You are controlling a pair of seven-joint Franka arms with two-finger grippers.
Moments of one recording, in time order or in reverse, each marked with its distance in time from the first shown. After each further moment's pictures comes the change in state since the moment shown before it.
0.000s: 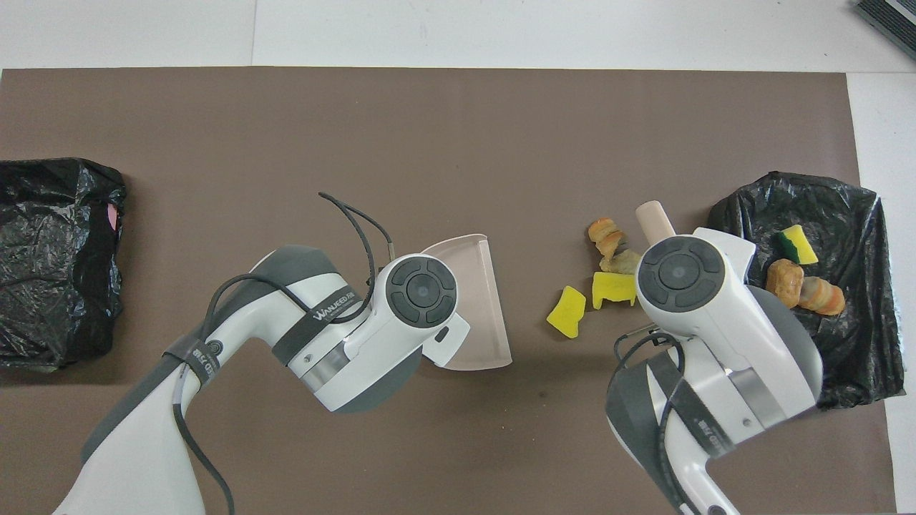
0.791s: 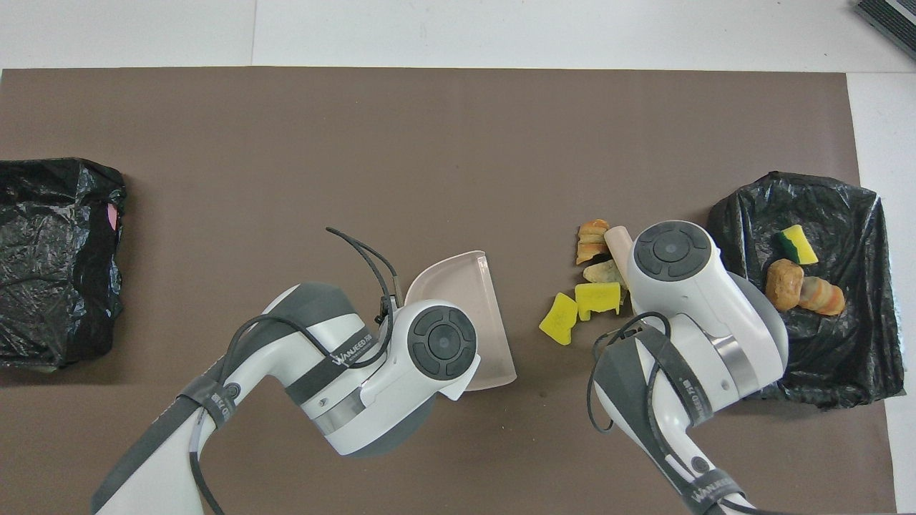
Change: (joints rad) left arm -0.034 -0.085 -0.023 -0.107 0.000 0.007 -0.131; right arm -0.029 0.085 0.015 -0.015 0.209 0.035 -0.060
